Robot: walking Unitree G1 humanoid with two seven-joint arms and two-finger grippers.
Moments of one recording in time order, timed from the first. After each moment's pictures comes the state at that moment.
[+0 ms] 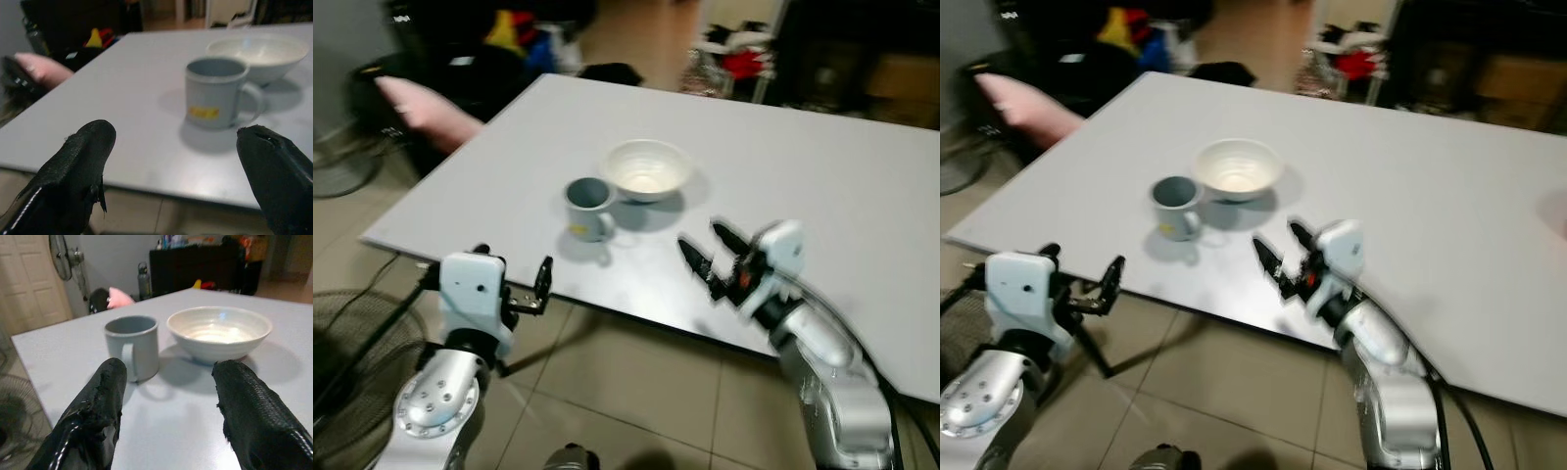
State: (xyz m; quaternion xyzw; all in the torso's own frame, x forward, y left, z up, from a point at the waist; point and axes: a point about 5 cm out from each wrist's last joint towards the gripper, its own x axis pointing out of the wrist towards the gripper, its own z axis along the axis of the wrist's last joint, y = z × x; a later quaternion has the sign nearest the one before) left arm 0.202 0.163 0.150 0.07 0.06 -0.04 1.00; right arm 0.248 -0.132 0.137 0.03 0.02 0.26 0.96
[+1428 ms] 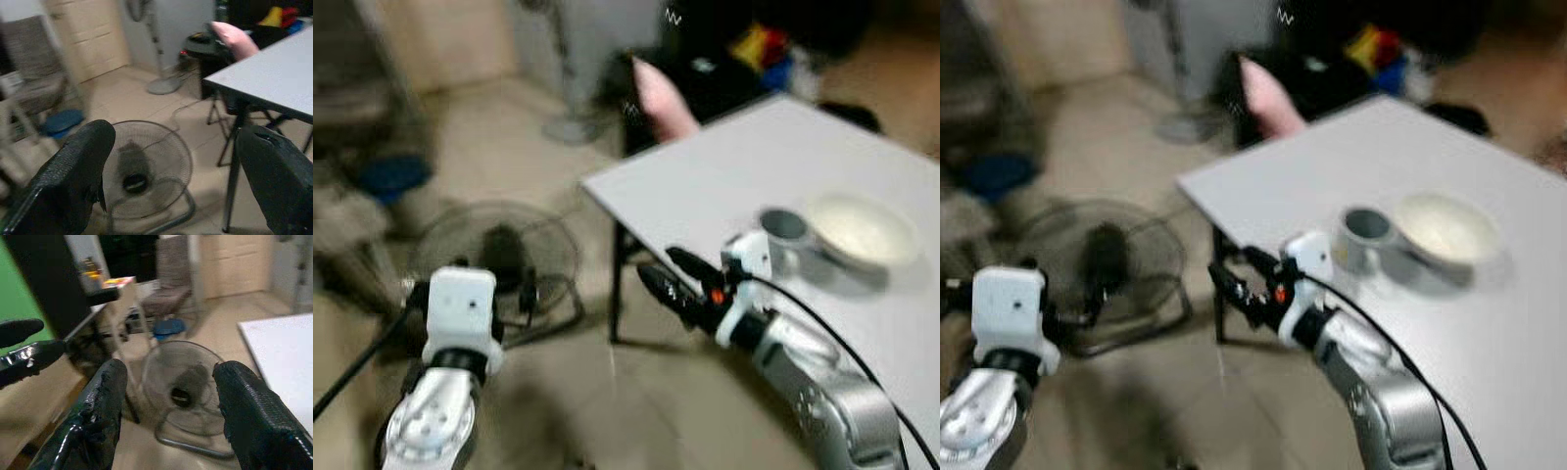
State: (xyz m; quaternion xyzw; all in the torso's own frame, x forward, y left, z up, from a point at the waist) left arm 0.186 0.167 0.153 0.10 0.06 0.01 0.99; right arm 0.234 -0.103 0.147 0.10 0.08 0.38 0.92
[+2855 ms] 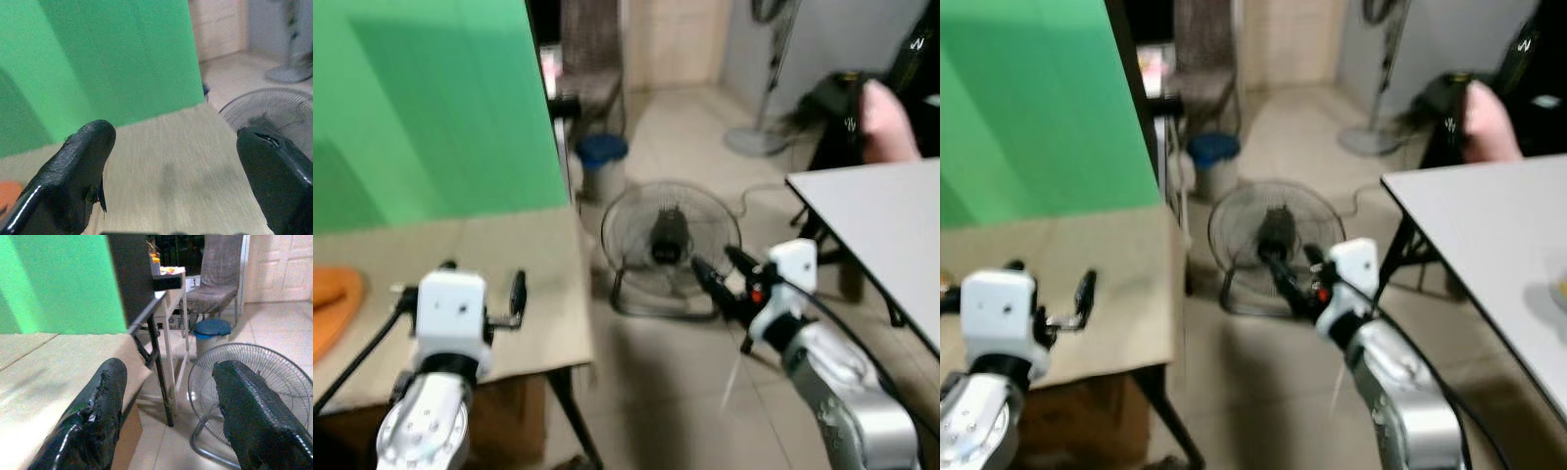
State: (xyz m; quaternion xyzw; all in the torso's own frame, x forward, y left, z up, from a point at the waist) left arm 0.183 0.176 0.155 0.11 0.05 0.03 0.99; right arm 0.237 -0.137 0.128 0.05 0.07 0.24 0.97
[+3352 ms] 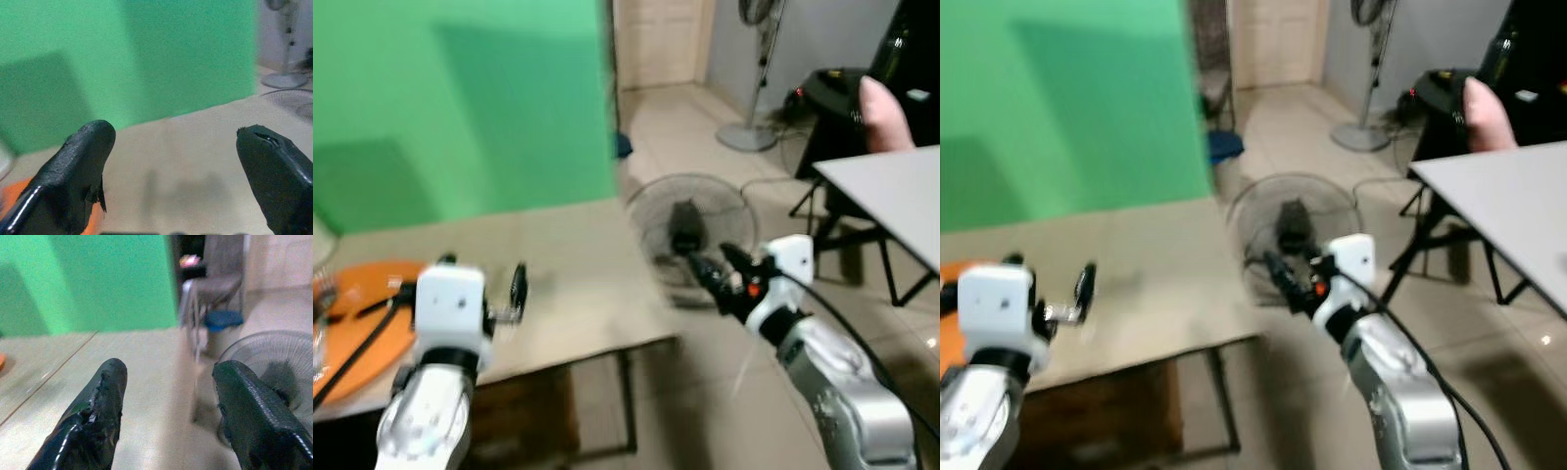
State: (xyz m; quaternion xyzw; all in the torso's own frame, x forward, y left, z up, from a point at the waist) left arm 0.188 0.176 0.161 0.11 0.03 0.03 0.99; right arm 0.243 -0.138 0.127 0.09 0.09 0.23 0.97
